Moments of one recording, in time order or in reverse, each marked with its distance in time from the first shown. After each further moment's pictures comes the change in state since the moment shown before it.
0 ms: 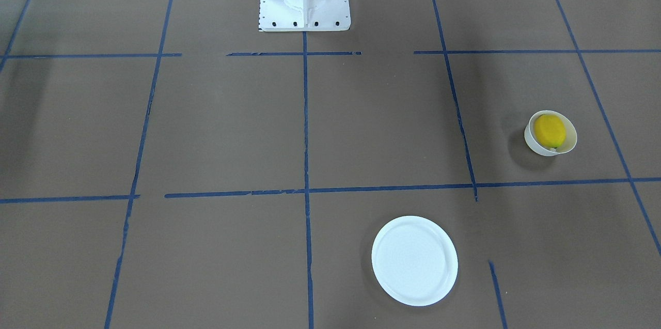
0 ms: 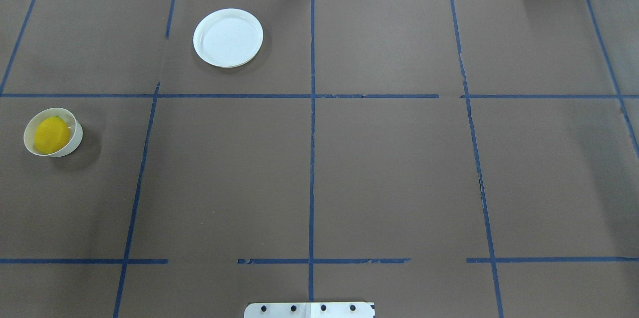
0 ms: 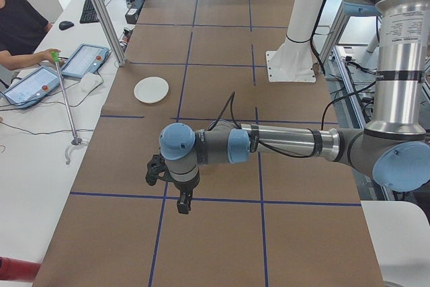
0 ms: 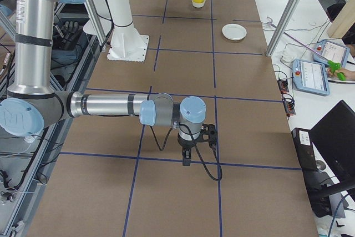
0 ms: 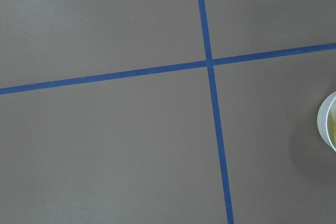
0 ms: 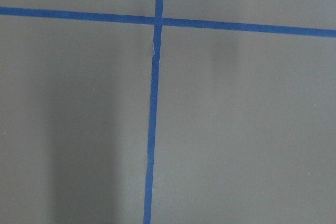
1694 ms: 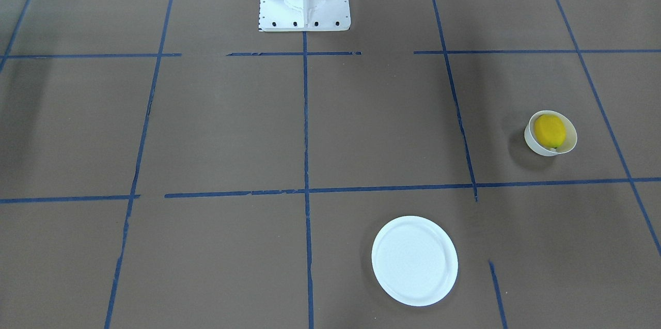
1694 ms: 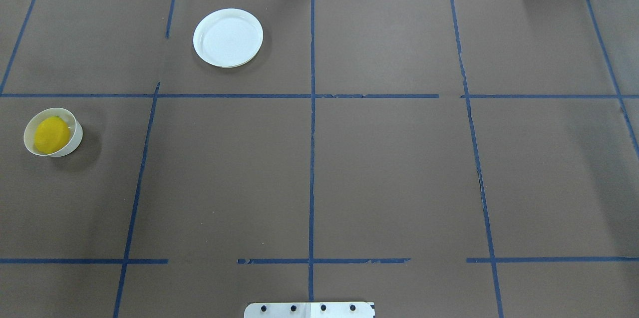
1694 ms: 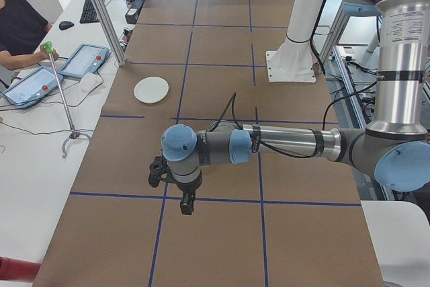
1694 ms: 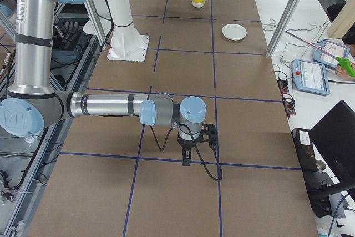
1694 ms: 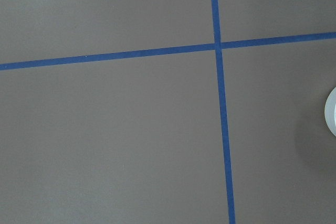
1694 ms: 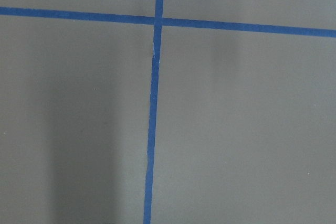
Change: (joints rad) left arm 0.004 0.011 -0.007 0.007 0.001 -0.008; right arm 0.000 0.000 0.000 0.000 0.000 0.000
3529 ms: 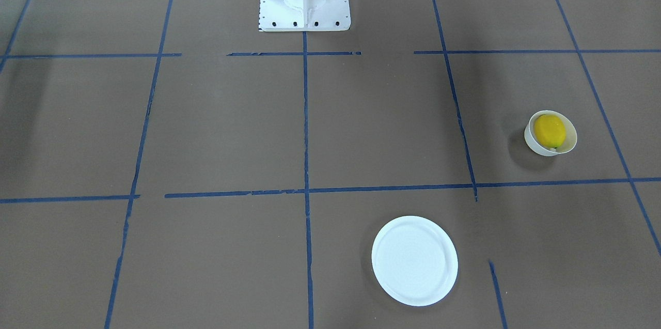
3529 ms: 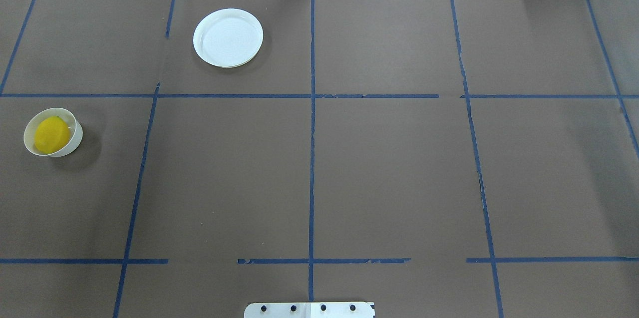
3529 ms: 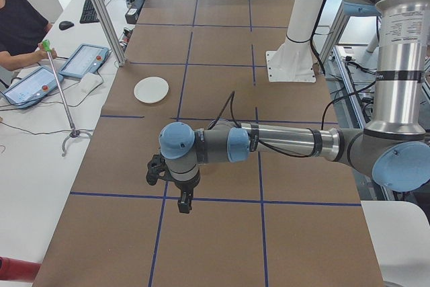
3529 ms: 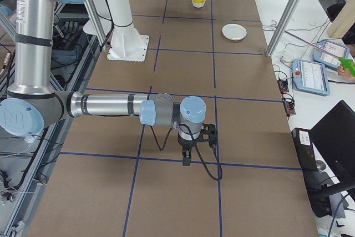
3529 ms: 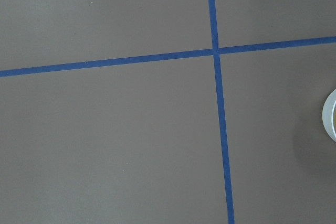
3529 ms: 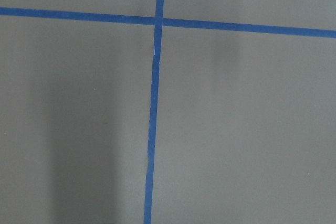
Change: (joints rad) left arm 0.002 -0.012 0.001 0.002 0.002 -0.001; right arm 0.000 0.000 0.001 0.000 0.000 0.000
